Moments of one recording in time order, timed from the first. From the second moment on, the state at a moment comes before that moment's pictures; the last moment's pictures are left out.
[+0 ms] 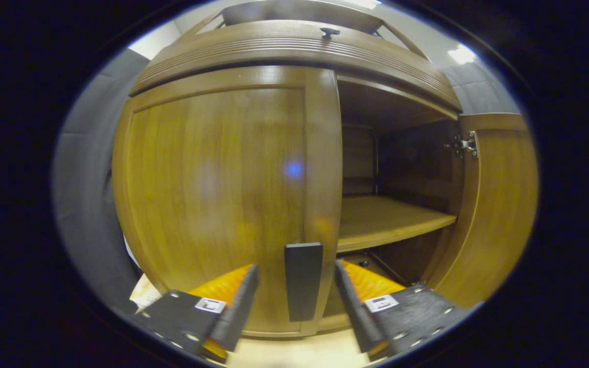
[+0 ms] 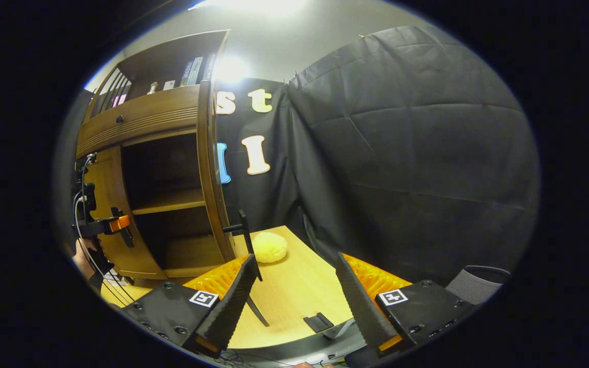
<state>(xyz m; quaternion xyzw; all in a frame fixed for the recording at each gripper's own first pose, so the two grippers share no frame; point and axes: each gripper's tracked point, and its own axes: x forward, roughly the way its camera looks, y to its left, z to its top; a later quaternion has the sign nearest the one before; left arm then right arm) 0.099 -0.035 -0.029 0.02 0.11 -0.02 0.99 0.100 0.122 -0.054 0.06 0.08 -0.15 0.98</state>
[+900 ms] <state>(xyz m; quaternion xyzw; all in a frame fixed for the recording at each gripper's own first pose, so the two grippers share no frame) 0.104 -0.045 -0.043 -0.01 0.11 -0.03 0.99 0.093 0.164 -0.048 0.04 0.08 -0.11 0.99</state>
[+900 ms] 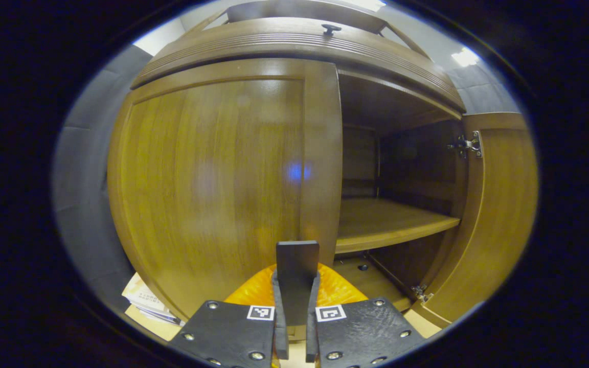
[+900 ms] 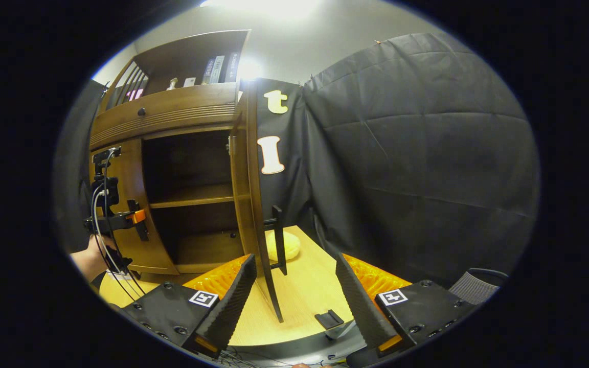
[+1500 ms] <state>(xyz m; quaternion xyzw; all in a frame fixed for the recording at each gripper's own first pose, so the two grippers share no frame) 0.047 -0.036 -0.035 -0.02 0.10 -0.03 0.99 0.091 0.196 -0.047 0.04 0.08 -0.05 1.00</state>
